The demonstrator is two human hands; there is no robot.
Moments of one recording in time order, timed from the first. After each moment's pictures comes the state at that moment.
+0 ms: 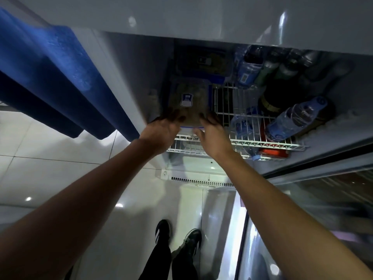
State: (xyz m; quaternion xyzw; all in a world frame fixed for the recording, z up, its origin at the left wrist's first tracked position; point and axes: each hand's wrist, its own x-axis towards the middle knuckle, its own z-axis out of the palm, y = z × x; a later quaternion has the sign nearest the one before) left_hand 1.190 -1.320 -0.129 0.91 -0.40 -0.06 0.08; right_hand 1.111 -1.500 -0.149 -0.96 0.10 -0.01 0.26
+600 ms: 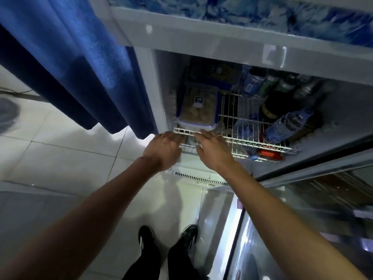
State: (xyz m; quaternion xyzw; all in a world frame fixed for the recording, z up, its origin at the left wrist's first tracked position) left_hand 1.099 -1.267 -0.084 0.93 -0.34 -0.11 0.07; right_hand 1.050 -1.455 -0.095 -0.98 0.01 0.10 0.15
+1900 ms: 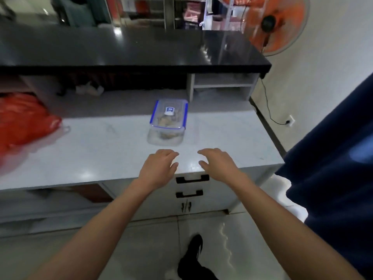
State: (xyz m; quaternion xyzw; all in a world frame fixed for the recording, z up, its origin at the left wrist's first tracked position) left_hand 0.670 -0.542 -0.004 0.93 0.33 0.07 0.14; right_hand 0.872 -0.649 0.017 -0.79 -0.59 0.15 0.06
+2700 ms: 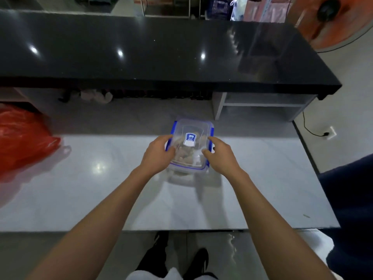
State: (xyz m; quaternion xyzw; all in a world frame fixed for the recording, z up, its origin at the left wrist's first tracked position) left_hand 0.734 -0.327 -0.016 0.77 0.51 0.16 0.35; right_hand 0.924 -0.430 0.008 -0.80 -0.43 0.29 0.29
